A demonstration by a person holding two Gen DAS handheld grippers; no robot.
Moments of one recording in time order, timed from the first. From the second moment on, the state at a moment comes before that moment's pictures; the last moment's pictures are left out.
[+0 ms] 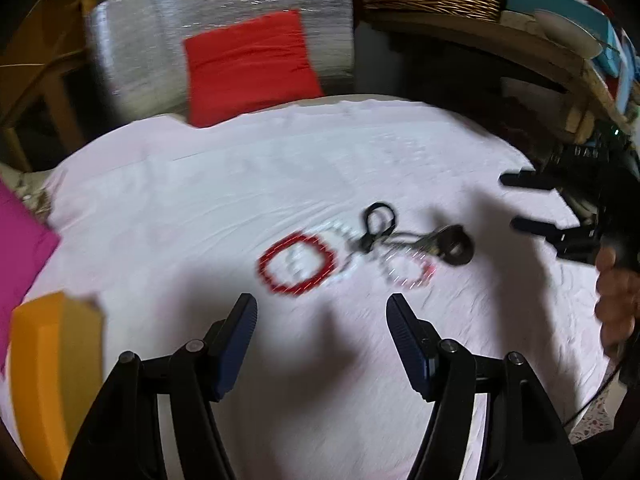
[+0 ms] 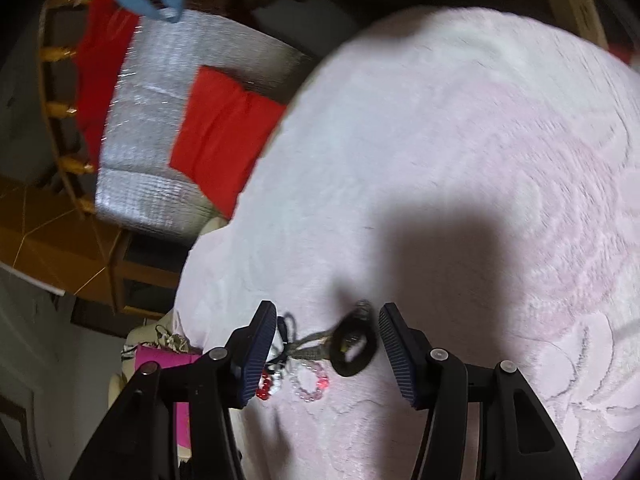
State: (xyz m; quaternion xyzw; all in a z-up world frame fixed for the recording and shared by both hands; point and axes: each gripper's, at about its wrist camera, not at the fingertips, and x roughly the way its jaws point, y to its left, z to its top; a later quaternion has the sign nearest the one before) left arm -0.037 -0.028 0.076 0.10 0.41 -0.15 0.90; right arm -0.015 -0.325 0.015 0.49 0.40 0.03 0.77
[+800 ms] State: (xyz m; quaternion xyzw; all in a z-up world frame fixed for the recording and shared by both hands) left arm 0.028 -0.079 0.039 0.13 0.45 -0.27 0.84; right arm -0.006 -0.314 0.006 0.48 0.43 0.03 0.76
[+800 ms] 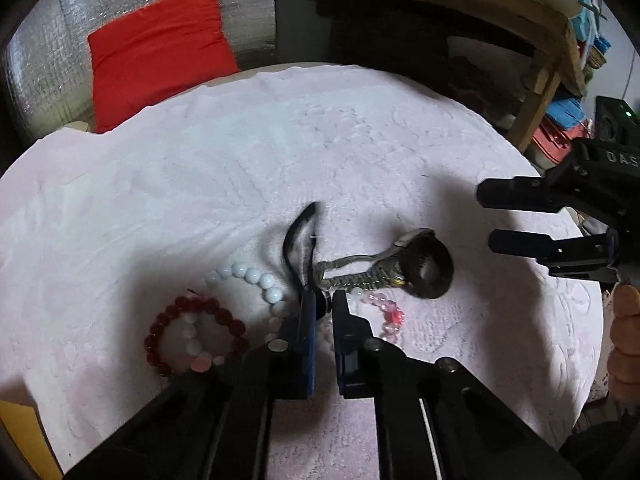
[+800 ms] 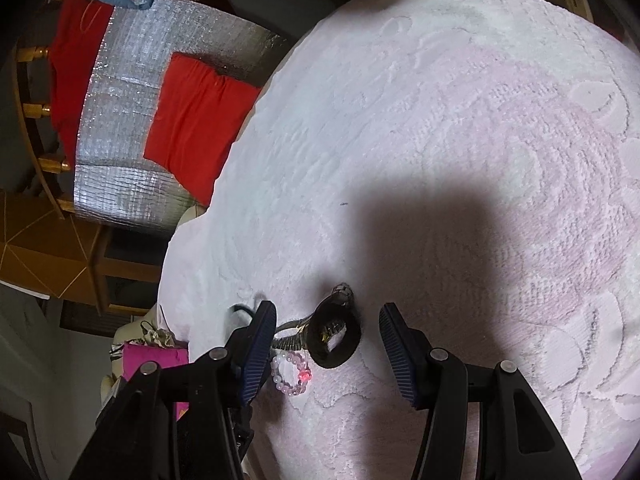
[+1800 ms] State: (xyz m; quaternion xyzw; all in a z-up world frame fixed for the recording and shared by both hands) left arm -0.048 -0.031 0.058 0.06 0.41 -0.27 0.87; right arm 0.004 -0.262 0.010 0.32 0.48 -0.01 0.82
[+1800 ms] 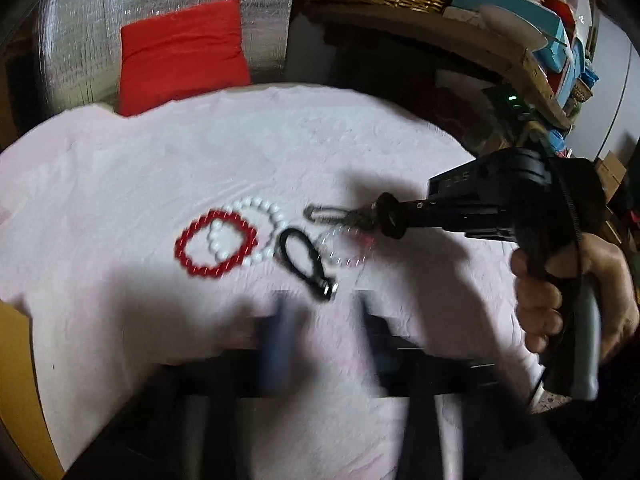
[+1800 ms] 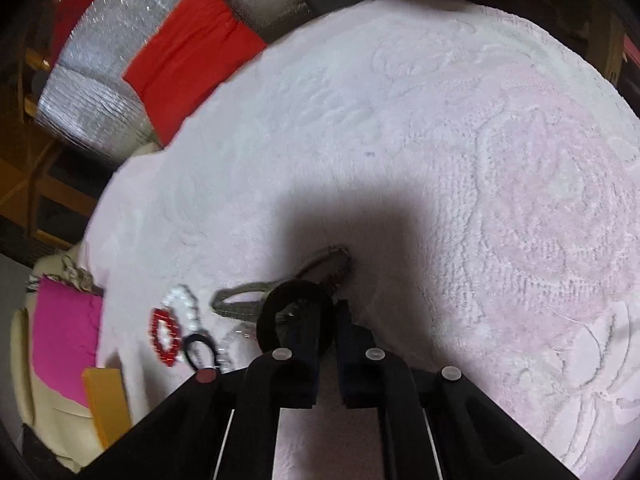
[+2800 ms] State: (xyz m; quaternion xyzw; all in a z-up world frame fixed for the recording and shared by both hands) left arm -0.124 0.073 0.113 0.01 0.36 -0.15 0.92; right arm 0.000 -0.152 0.050 0.34 0.42 0.15 0.83
